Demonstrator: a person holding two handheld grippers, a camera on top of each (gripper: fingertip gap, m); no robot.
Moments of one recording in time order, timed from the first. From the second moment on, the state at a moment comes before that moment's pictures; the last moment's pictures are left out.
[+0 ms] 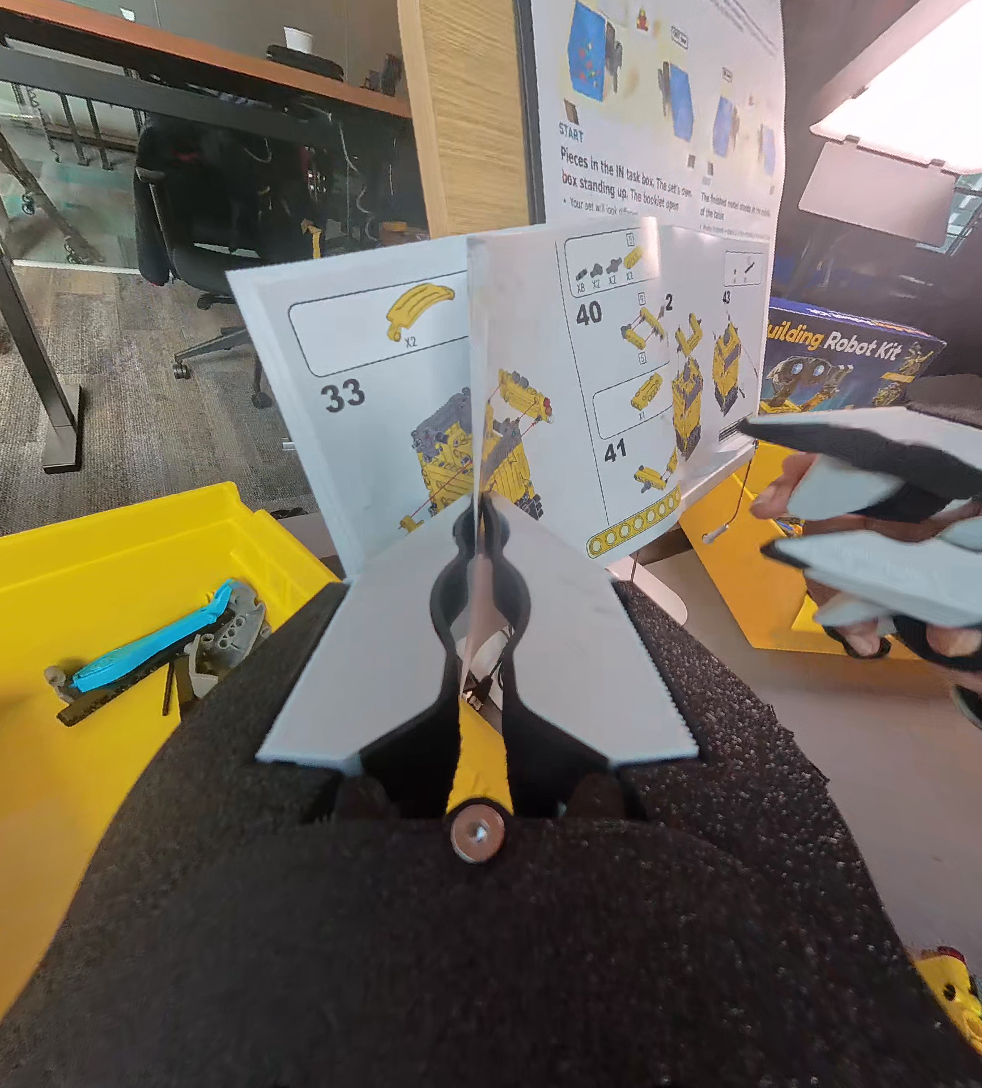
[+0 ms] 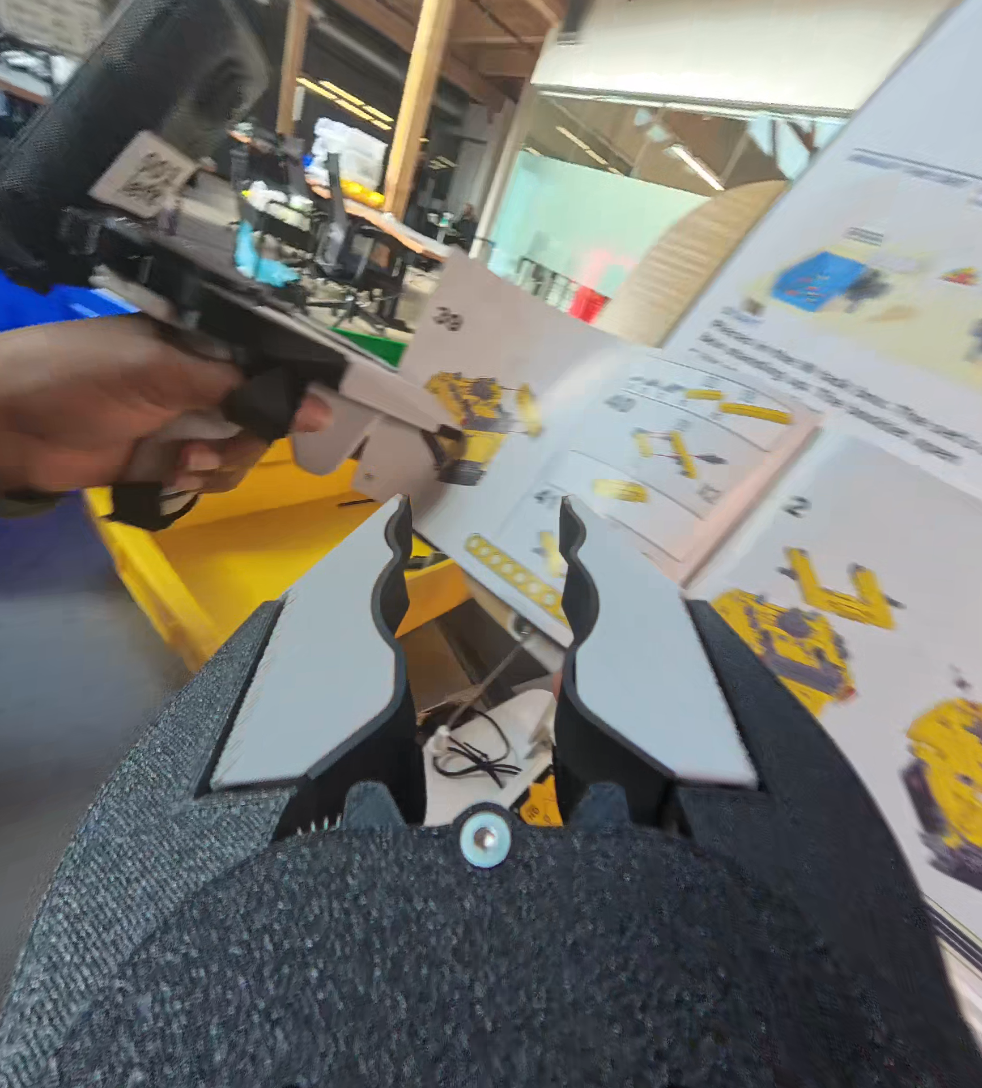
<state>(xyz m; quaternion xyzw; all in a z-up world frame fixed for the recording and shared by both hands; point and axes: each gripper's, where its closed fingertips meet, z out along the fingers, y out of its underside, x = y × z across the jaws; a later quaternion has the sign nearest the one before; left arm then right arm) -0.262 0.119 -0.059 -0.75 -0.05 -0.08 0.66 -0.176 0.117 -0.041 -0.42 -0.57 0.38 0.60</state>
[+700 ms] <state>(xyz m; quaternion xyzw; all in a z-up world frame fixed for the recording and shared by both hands) -0.247 0.094 -0.061 -0.75 -0.04 -0.07 0.66 -0.160 0.250 -0.043 -0.57 -0.40 0.20 0.69</state>
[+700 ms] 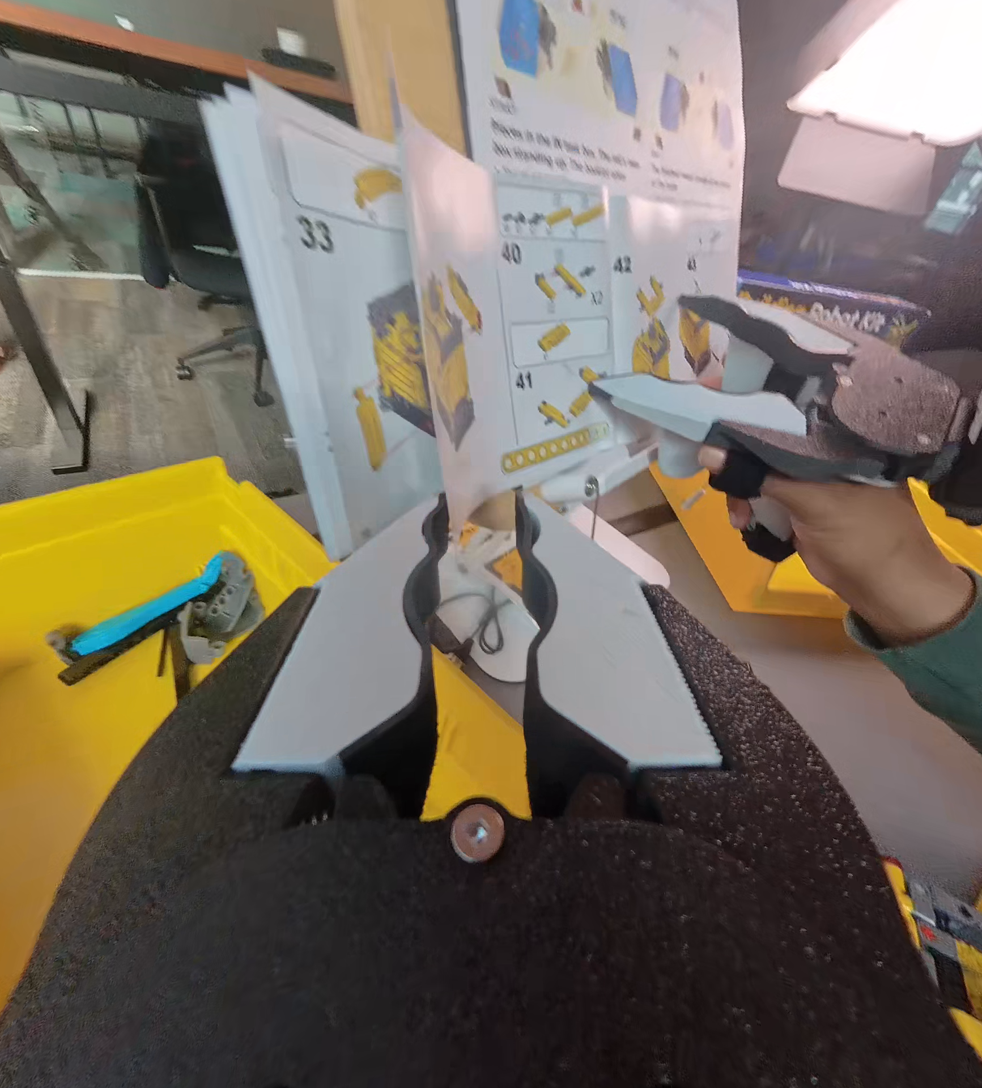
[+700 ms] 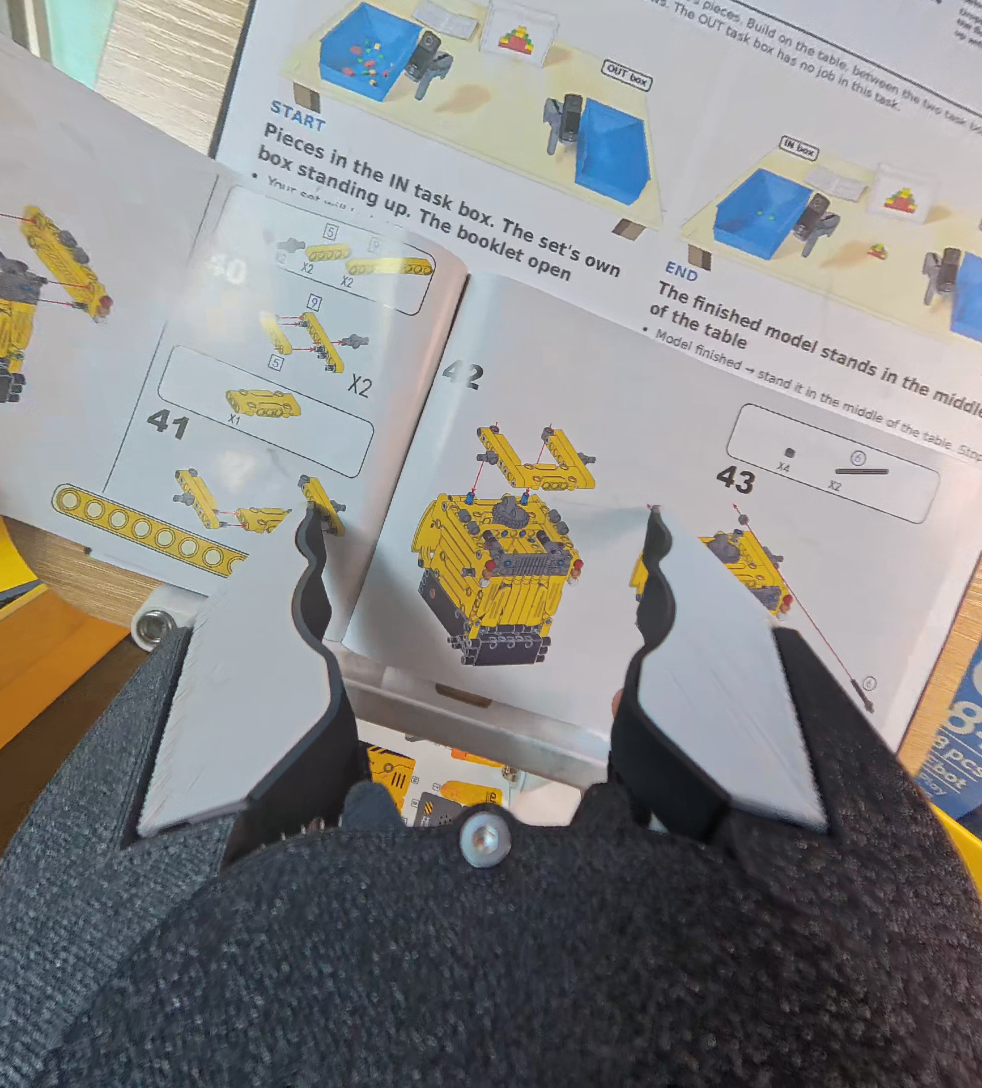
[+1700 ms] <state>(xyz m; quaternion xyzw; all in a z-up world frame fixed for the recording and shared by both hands) -0.215 0.163 -0.055 -0.59 0.45 0.61 0.28 -0.161 0.245 -0.045 -0.54 -0.45 0.21 0.68</state>
